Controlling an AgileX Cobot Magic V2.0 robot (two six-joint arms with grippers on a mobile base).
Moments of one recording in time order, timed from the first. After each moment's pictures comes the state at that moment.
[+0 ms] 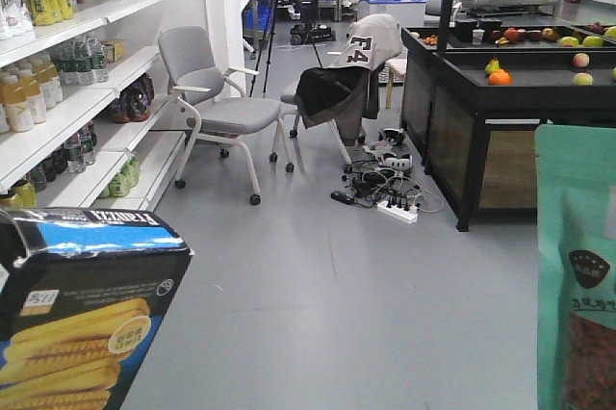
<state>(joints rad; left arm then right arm) -0.87 0.62 -0.98 0.12 0.82 -0.03 0.18 0.54 -0.92 0.40 0.87 -0.24</state>
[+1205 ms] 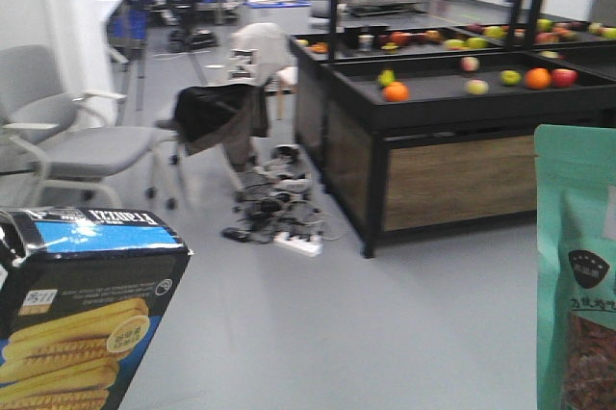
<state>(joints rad) -0.87 0.62 -0.98 0.13 0.82 -0.03 0.18 0.54 -0.92 0.40 0.87 -0.24</state>
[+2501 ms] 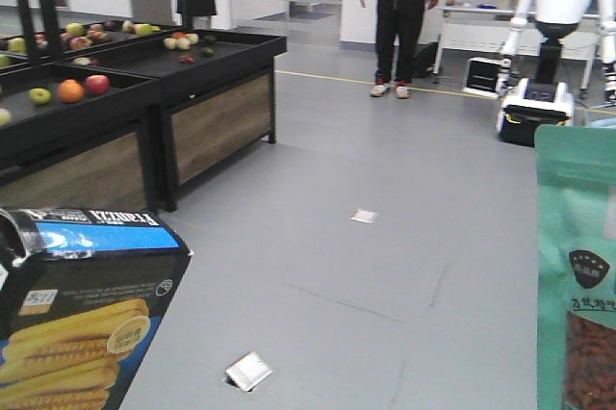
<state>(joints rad) -0.87 0.62 -0.98 0.13 0.82 -0.03 0.18 0.54 -0.92 0.40 0.87 -0.24</state>
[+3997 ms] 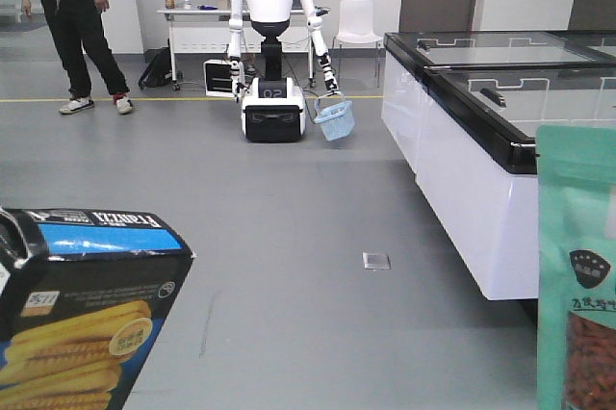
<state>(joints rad) -0.87 0.62 -0.98 0.13 0.82 -0.03 0.18 0.54 -0.92 0.40 0.87 -0.24</state>
